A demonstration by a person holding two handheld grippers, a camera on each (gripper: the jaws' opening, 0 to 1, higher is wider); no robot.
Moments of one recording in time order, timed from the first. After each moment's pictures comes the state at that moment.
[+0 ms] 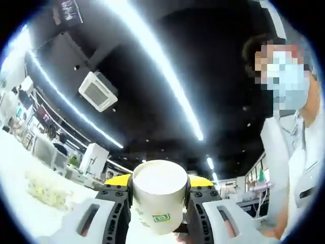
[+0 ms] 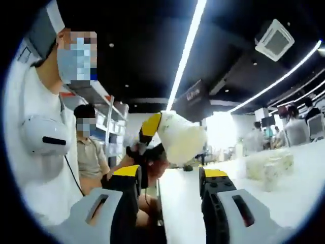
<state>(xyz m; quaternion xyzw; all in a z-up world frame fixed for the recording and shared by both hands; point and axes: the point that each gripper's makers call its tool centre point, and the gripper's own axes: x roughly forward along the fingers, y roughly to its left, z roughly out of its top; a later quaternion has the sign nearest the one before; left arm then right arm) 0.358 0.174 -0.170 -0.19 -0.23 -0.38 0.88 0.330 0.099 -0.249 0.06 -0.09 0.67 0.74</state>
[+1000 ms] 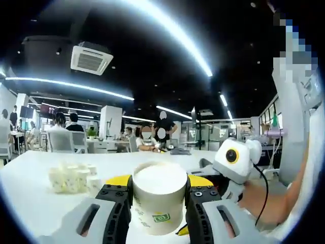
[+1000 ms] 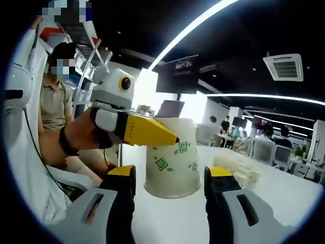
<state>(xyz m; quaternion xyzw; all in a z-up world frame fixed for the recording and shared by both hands) 0.369 0.154 -0.197 -0.06 -0.06 -0.35 0.93 0.361 0.137 -0.244 -0.09 -0.08 0.55 0.82</state>
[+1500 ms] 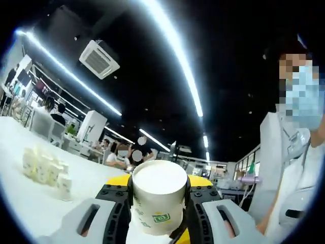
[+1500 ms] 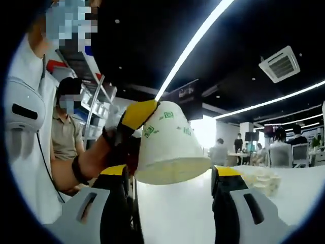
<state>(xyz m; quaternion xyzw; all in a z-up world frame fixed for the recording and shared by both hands) 0.344 0.146 -0.164 -0.23 -0.10 -0.45 0.86 0.337 0.145 -0.224 0.02 -0.14 0.62 0.77</state>
